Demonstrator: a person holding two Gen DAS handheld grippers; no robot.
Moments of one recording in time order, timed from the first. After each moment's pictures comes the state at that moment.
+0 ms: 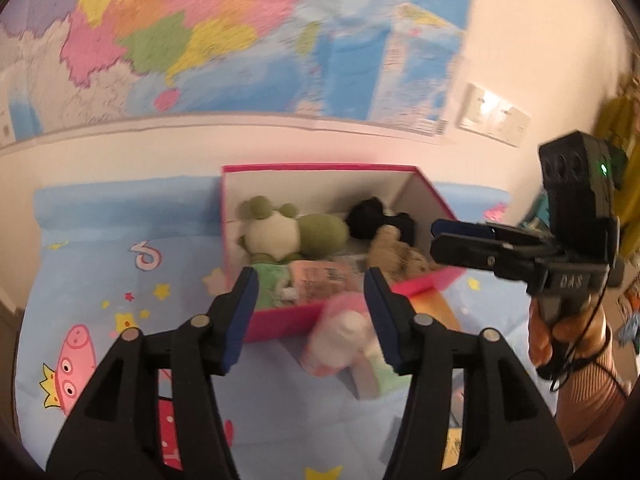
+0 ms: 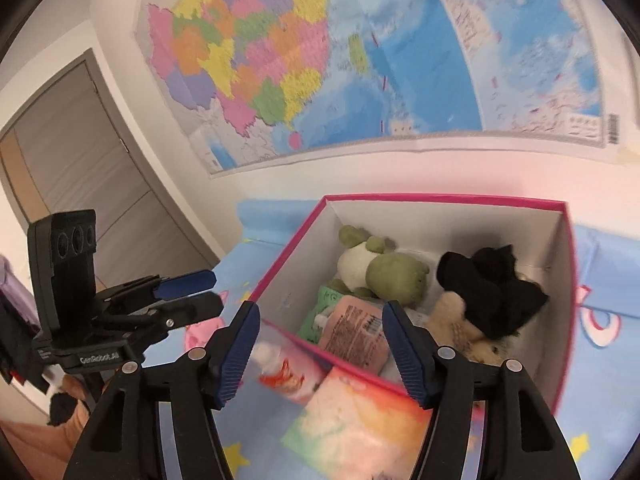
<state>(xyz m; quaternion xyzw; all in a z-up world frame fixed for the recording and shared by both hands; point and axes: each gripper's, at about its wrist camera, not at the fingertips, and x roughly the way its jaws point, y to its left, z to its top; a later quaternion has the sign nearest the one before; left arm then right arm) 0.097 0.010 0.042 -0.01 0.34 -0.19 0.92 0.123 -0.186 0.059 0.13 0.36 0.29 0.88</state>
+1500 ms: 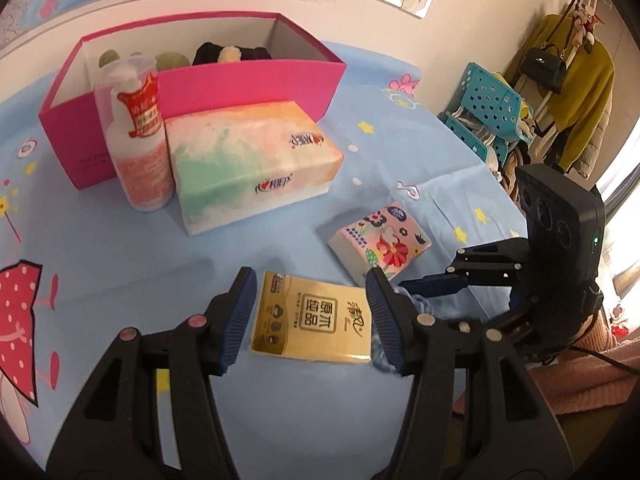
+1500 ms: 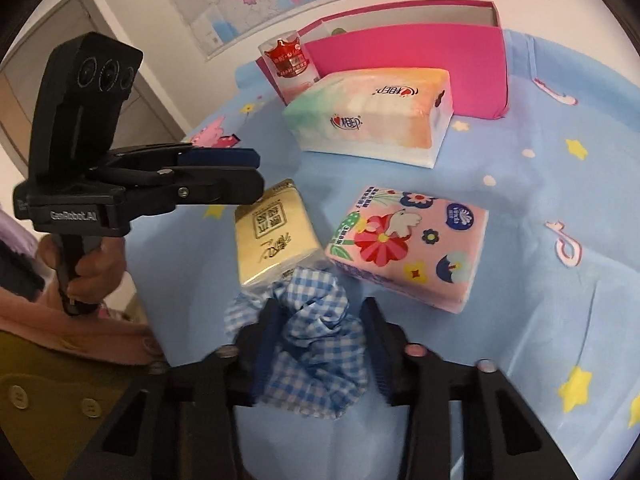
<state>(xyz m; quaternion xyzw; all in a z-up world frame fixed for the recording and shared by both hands) -0.002 -0.073 -0.054 0.02 0.45 -0.32 0.83 -0.070 -0.205 -0.058 0.06 0.48 0.28 0.83</state>
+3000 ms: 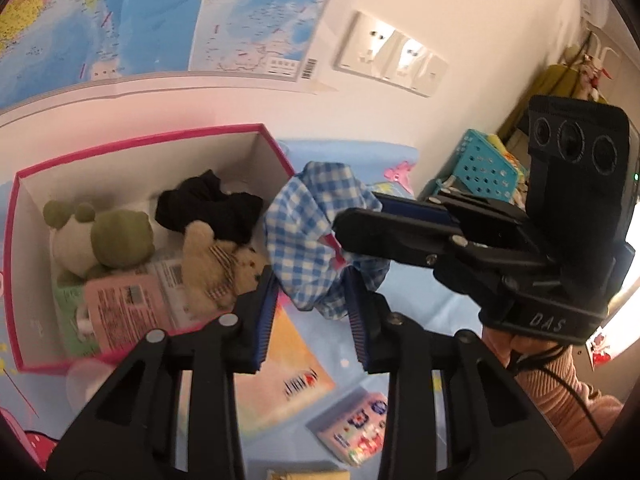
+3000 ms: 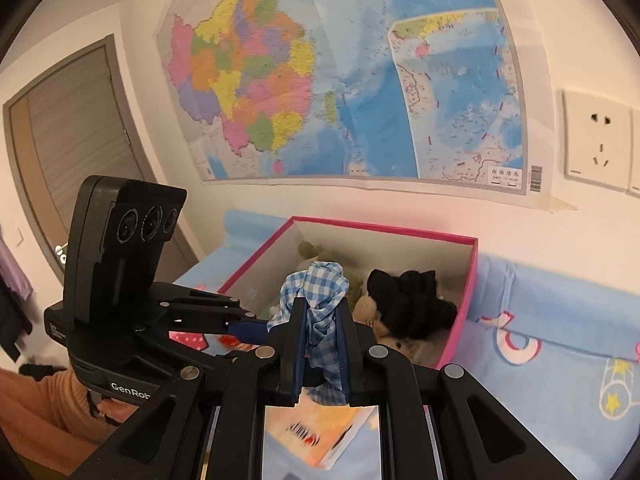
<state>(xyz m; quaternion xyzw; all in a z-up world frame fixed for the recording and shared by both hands) 0.146 -0.136 0.028 -0.02 0.42 -0.35 0.84 0.100 -0.253 0.078 0.07 0.32 0.28 0.90</state>
